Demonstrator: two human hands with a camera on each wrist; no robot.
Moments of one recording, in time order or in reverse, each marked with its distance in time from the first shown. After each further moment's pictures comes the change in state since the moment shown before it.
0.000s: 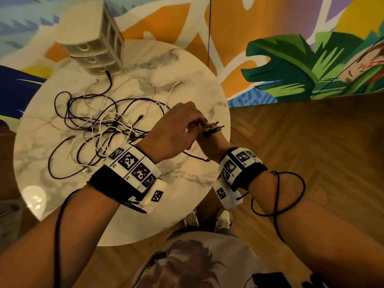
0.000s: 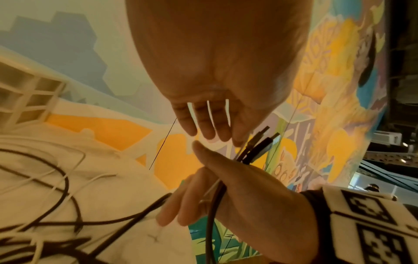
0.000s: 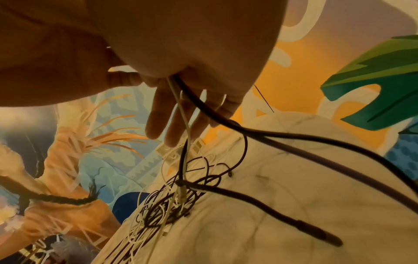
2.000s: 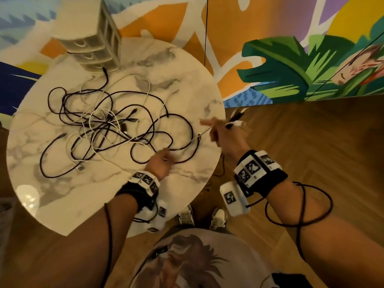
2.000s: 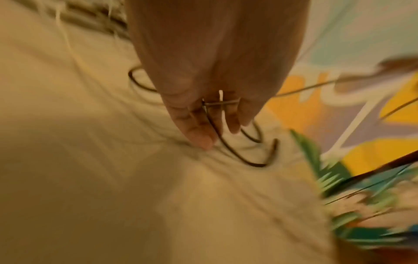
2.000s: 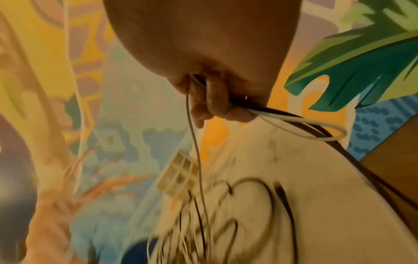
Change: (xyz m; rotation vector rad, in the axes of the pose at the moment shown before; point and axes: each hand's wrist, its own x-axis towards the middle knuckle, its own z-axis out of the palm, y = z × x) left_hand -0.065 -0.105 0.115 -0.480 -0.052 -0.827; right_hand -0.033 -0.006 -0.036 0.149 0.202 0.342
